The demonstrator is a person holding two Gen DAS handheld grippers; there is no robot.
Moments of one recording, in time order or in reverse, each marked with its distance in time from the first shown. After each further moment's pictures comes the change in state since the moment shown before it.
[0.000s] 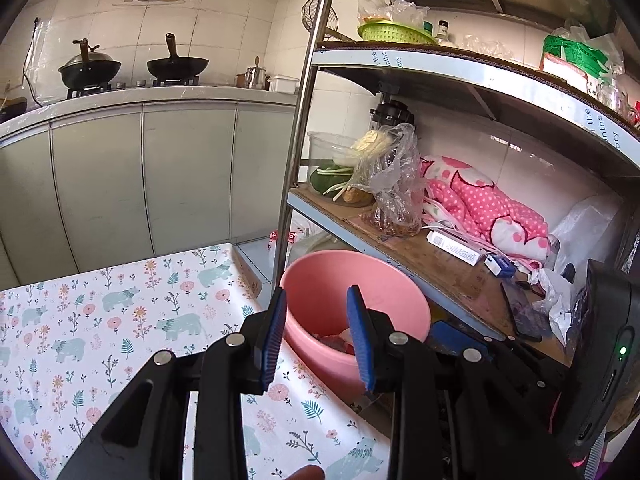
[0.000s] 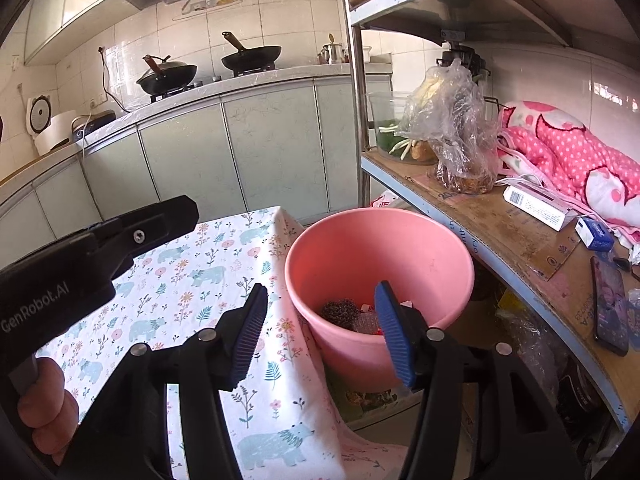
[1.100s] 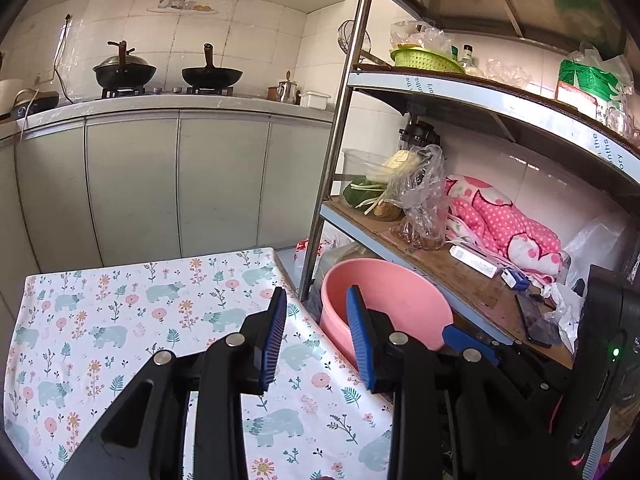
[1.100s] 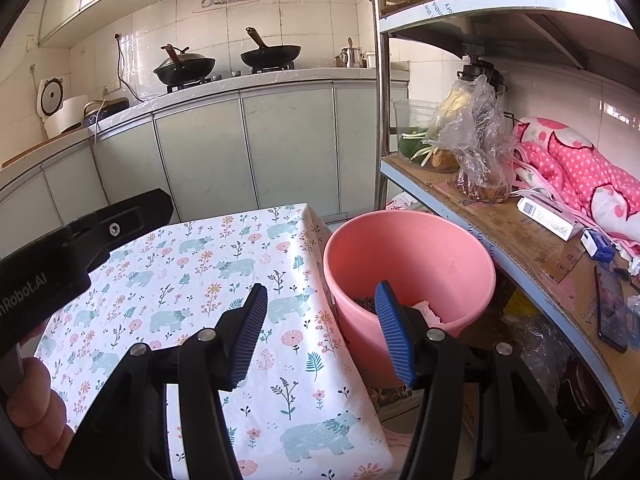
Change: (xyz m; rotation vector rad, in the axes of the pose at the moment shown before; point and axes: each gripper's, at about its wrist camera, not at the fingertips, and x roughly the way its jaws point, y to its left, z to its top) left arm -0.043 0.036 -0.011 -0.049 -0.052 0.072; right arm -0.010 0.043 -0.006 -0.054 0.001 0.001
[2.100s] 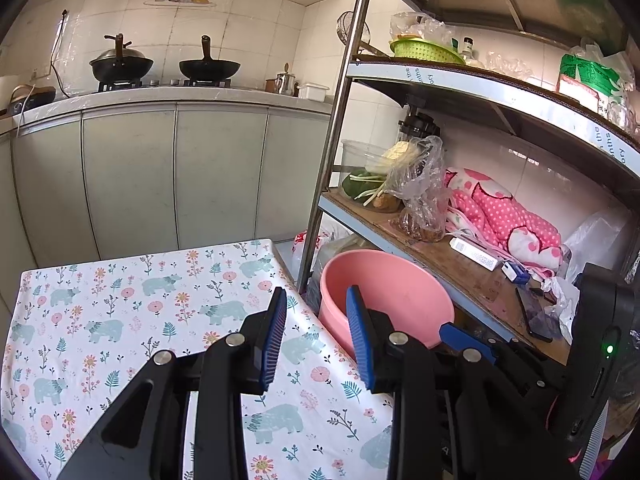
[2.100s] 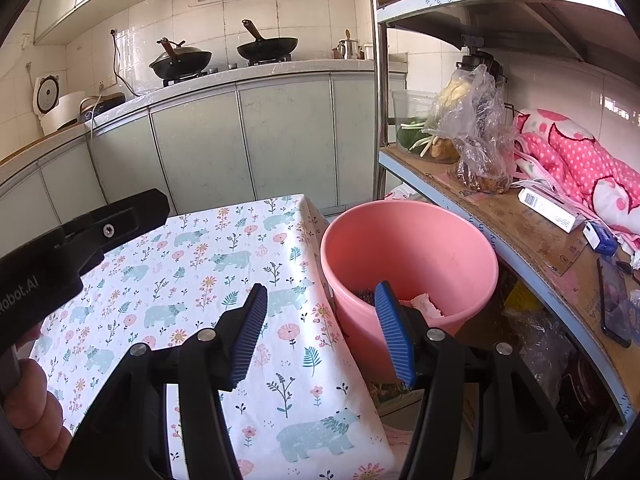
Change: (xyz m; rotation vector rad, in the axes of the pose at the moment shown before) left arm 0.008 0.001 -0.005 0.002 0.027 -0.008; right arm 0.010 -0.003 -0.004 0.009 0.025 -0.004
